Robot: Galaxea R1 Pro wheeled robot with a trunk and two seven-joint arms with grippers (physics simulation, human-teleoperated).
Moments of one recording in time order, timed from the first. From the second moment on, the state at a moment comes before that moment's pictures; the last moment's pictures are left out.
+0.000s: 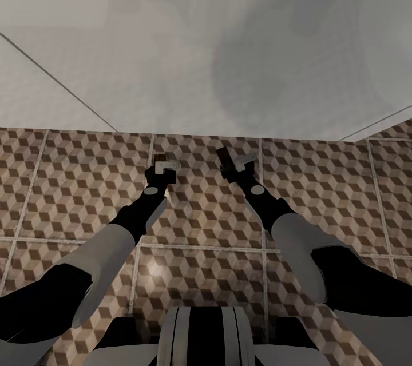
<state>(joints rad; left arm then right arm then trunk) -1.11 -0.09 -0.34 -0.51 0.19 -0.02 0.28 -1.21 0.15 0.08 -0.27 0.32 -0.24 -0.02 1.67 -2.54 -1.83</state>
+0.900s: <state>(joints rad) -1.11 -0.09 -0.34 -0.59 0.19 -0.01 0.29 -1.21 0.14 0.08 -0.27 0.32 -0.24 -0.02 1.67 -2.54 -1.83</state>
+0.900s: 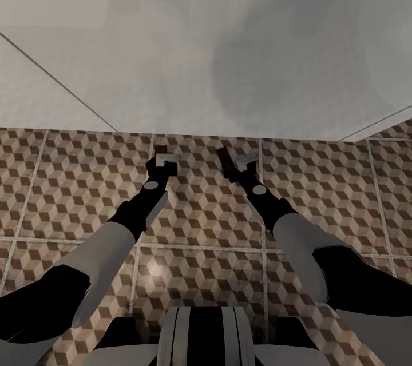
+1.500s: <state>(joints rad) -1.11 -0.09 -0.34 -0.57 0.19 -0.01 0.29 -1.21 0.14 0.08 -0.27 0.32 -0.24 -0.02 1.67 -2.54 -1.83</state>
